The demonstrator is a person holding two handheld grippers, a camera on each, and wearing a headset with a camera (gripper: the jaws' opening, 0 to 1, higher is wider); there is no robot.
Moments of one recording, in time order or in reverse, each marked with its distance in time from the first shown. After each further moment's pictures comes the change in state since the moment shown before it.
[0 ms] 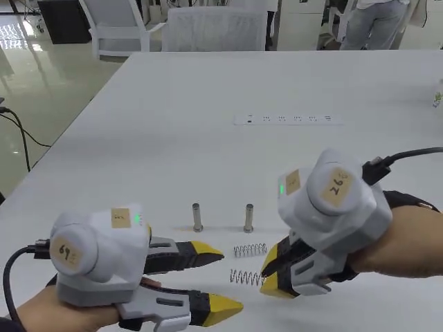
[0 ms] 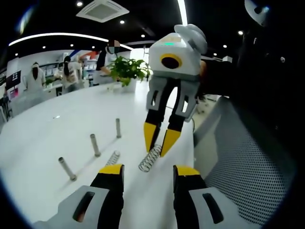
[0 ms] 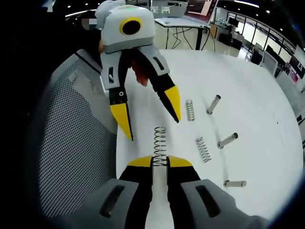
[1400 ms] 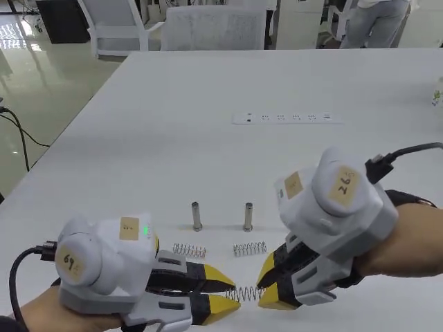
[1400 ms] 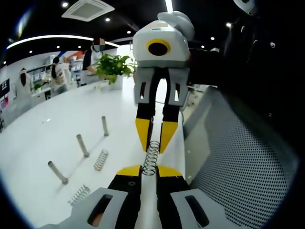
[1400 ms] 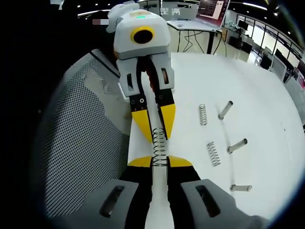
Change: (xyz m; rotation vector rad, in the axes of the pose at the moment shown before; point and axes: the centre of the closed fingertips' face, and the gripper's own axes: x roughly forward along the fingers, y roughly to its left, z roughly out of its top) left arm 0.005 -0.018 -0.008 0.077 0.045 -0.092; right arm -0.004 0.020 0.005 -0.044 -0.017 0.085
